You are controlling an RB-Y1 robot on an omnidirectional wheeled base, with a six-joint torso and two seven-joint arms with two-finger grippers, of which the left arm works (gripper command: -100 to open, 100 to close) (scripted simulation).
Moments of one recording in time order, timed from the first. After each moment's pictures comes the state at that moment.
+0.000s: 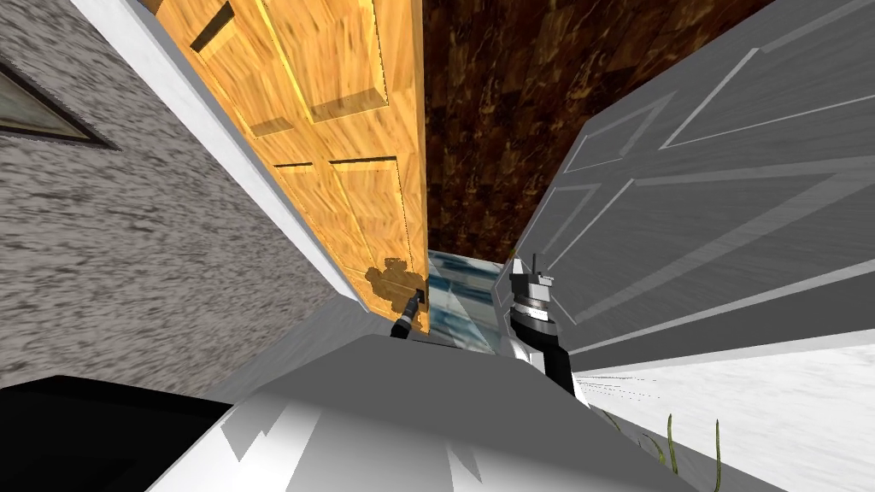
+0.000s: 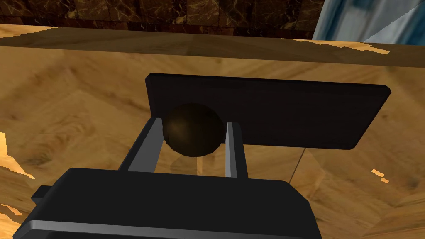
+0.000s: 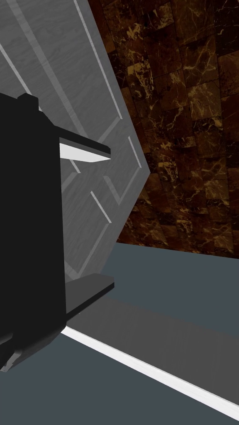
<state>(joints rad) 0.14 0.06 -0.22 -0.97 -0.01 -0.74 0.03</state>
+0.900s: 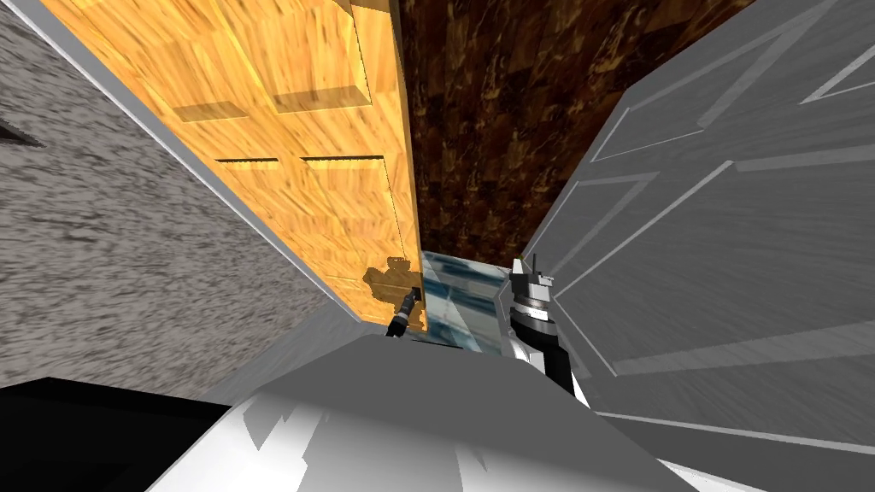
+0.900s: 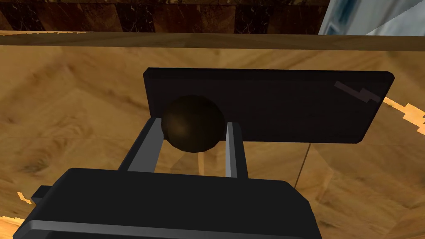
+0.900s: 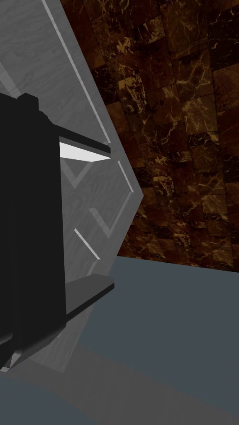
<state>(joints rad) 0.12 0.07 -0.15 -0.95 0.02 -0.73 0.01</state>
